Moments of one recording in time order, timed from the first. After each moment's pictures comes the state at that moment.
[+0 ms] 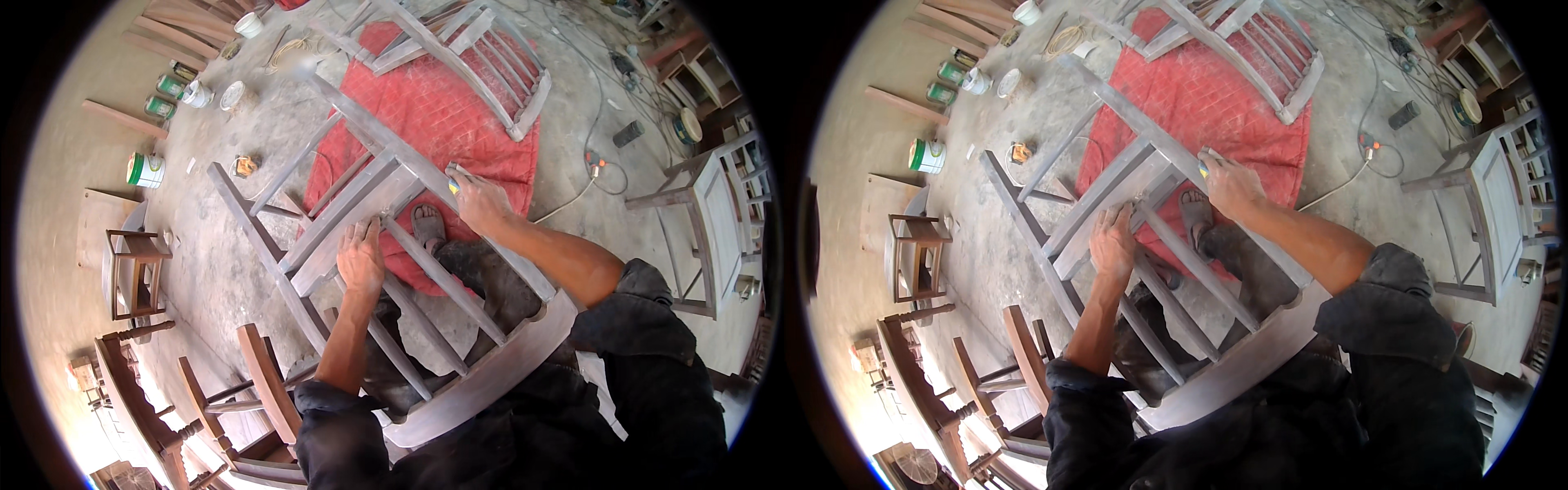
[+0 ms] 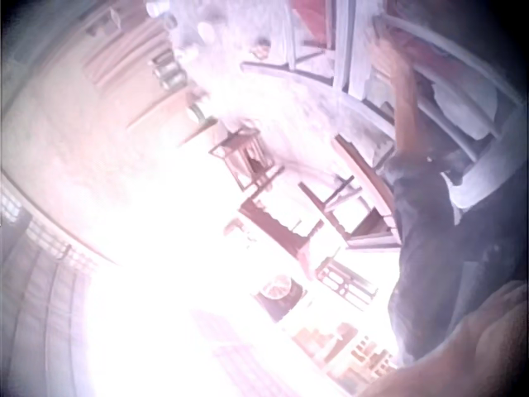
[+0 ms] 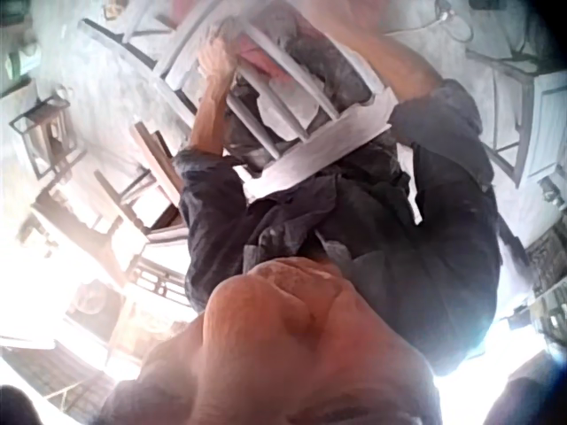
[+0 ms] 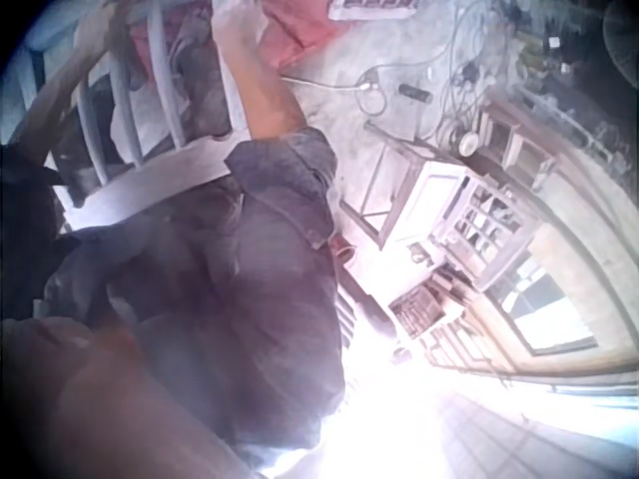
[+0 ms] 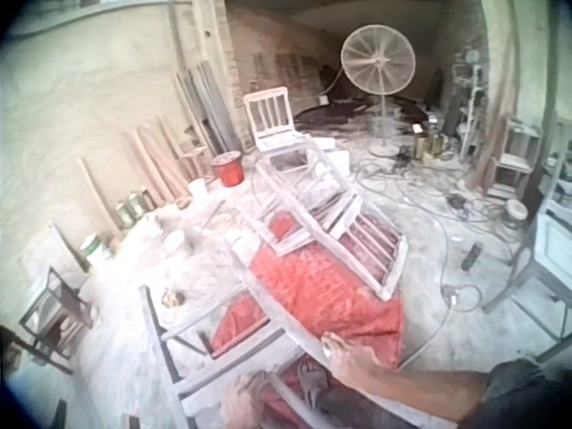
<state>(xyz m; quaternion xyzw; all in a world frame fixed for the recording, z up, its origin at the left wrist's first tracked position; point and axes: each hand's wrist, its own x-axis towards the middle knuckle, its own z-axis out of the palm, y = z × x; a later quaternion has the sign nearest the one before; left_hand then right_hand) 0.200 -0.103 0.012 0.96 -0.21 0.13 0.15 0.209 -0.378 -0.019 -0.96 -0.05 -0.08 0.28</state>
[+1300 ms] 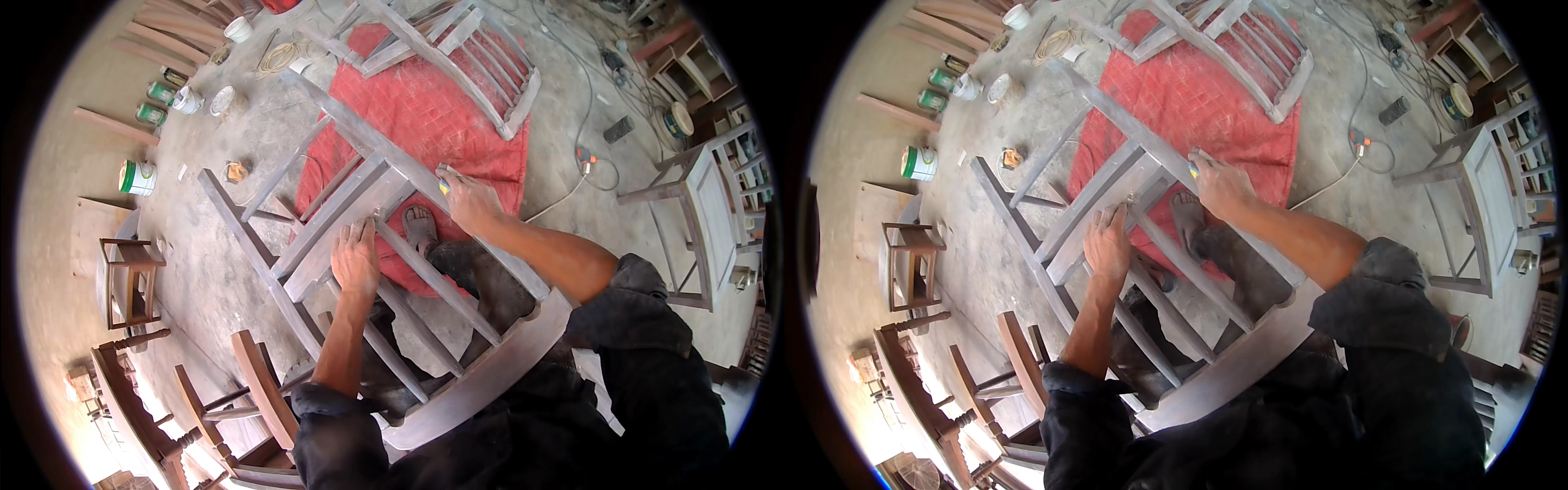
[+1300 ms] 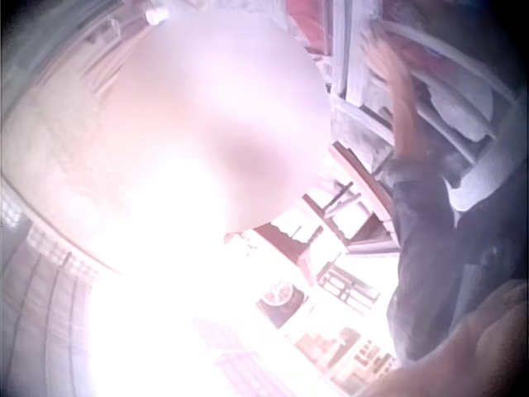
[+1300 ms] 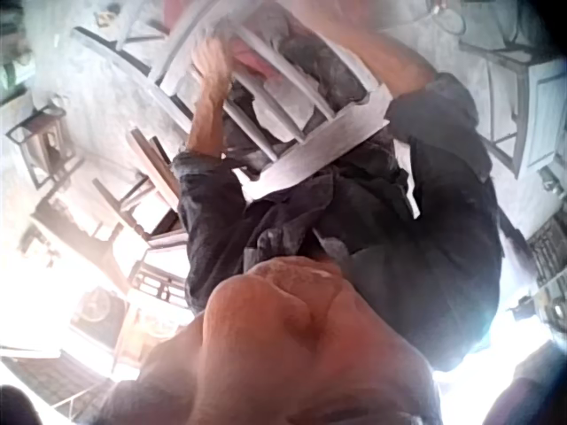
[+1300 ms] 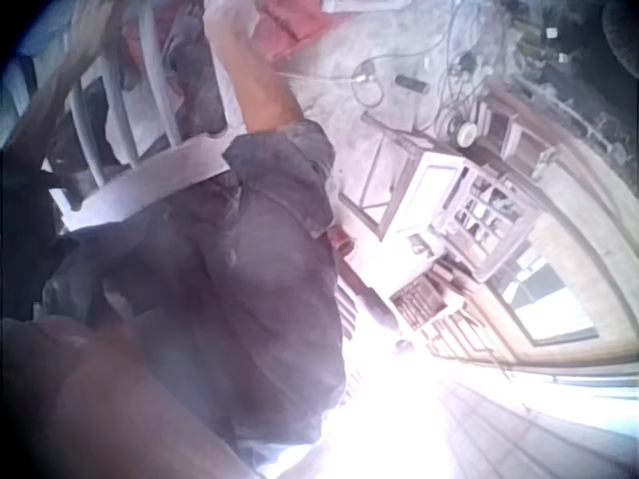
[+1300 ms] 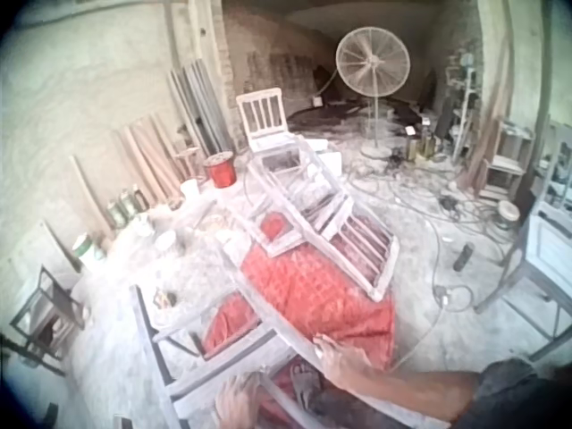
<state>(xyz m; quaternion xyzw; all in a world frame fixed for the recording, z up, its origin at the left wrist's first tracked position) 0.202 -0.108 0.011 0.96 -0.24 0.12 0.10 0.213 -0.380 -0.025 -0.95 -0.05 -0.08 0.29</state>
